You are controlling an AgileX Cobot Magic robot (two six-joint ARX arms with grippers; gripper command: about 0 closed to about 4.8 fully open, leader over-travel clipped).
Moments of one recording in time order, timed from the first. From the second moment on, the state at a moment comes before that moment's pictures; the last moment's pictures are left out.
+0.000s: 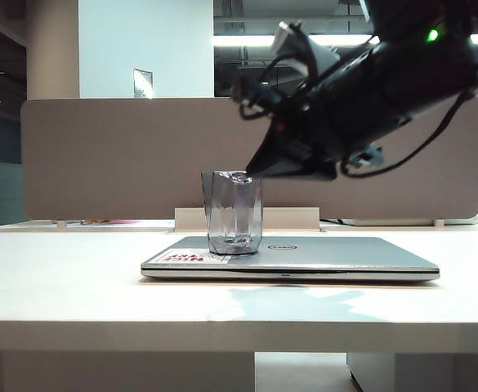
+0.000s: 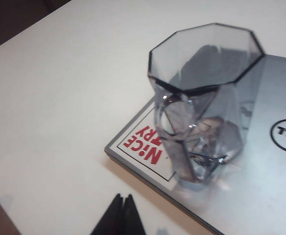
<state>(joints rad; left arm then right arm) 0.02 0.00 0.00 -0.08 0.03 0.00 0.69 1.48 0.61 0.55 -0.02 0.24</state>
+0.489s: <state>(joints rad) 0.02 0.00 0.00 -0.08 0.03 0.00 0.74 1.66 0.68 0.69 0.01 0.24</state>
